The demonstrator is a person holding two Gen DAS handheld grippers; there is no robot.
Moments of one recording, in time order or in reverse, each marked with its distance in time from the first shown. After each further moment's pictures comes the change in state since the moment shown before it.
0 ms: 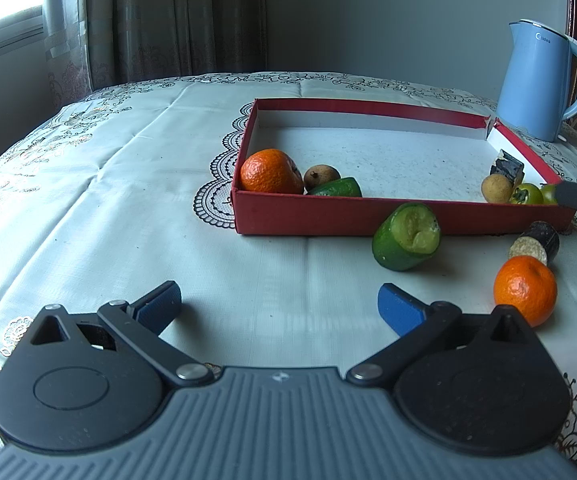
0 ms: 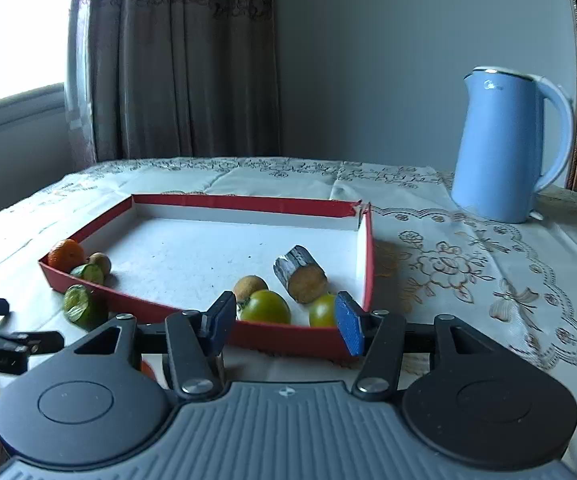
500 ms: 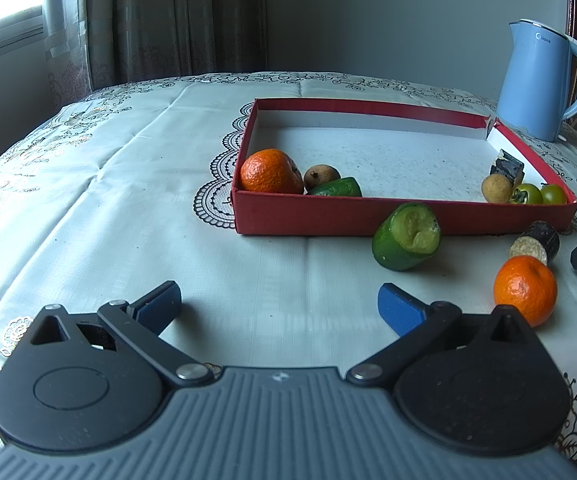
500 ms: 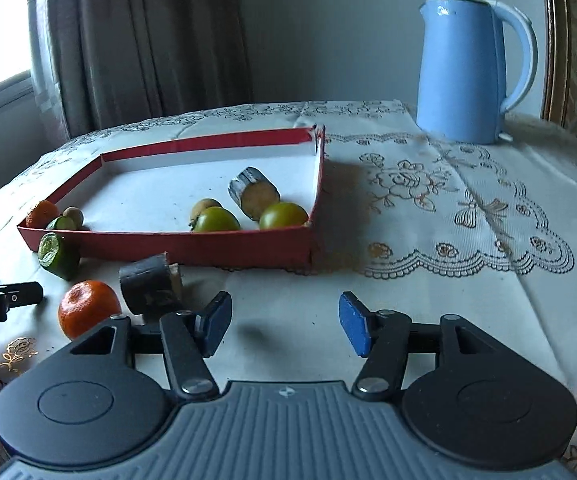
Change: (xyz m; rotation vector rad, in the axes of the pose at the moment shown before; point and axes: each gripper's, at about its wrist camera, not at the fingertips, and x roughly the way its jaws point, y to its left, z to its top) left arm 0.000 0.000 0.000 0.000 0.000 0.000; right arm -0.002 -0.027 -0.030 0.111 0.149 -0.046
